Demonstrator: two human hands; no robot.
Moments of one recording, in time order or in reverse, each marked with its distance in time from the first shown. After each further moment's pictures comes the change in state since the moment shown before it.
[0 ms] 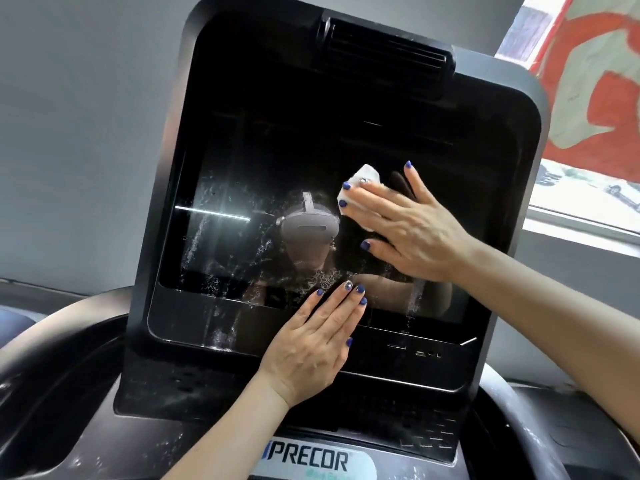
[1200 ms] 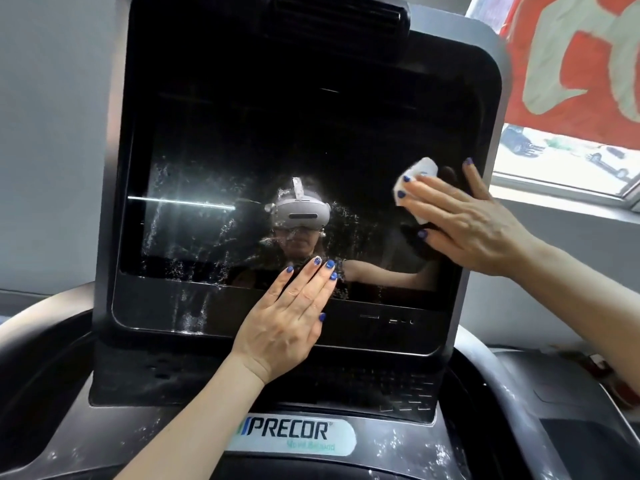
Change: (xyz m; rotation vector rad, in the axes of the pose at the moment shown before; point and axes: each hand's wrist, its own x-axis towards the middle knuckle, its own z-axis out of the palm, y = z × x) left_hand 0.000 0.001 0.002 0.026 0.044 0.022; right_hand -0.112 0.042 0.001 0.015 -0.049 0.161
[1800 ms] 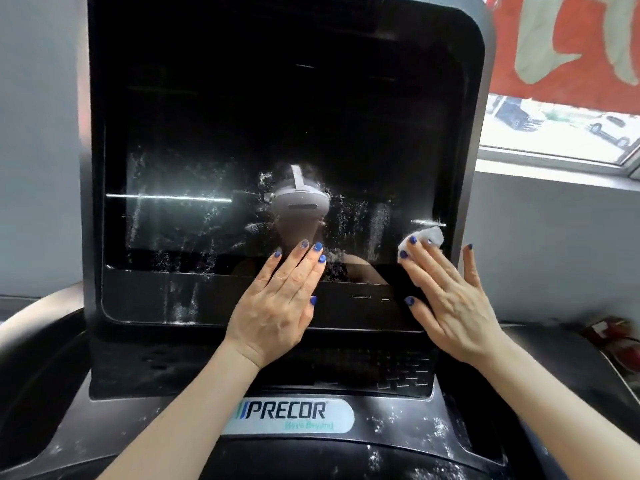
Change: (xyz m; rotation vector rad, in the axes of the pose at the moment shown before) left_hand 0.000 0.000 0.001 -0.023 -0.018 -0.005; right_hand -0.096 -0.109 0.057 0.184 0.097 0.345
